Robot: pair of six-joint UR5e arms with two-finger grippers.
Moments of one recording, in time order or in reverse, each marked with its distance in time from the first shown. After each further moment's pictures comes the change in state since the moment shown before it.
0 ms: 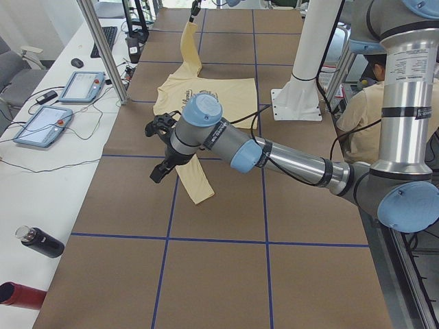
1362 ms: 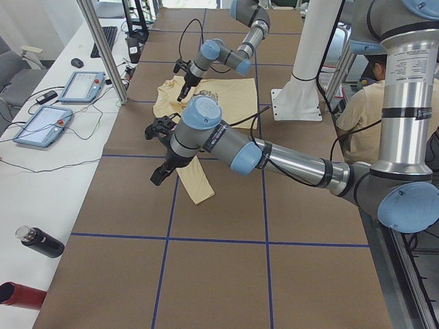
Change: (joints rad) left arm 0.000 0.000 0.011 0.000 0.000 -0.003; right arm -0.502 0.871 -0.951 -0.107 -0.619 0.476
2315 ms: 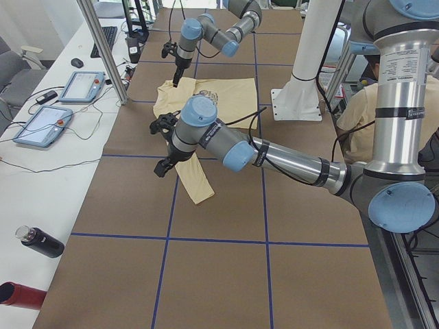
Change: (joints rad) left arm 0.143 -0.002 -0.001 -0.072 0.006 -0.076; right arm 0.180 -0.094 0.236 -0.363 0.306 -0.148
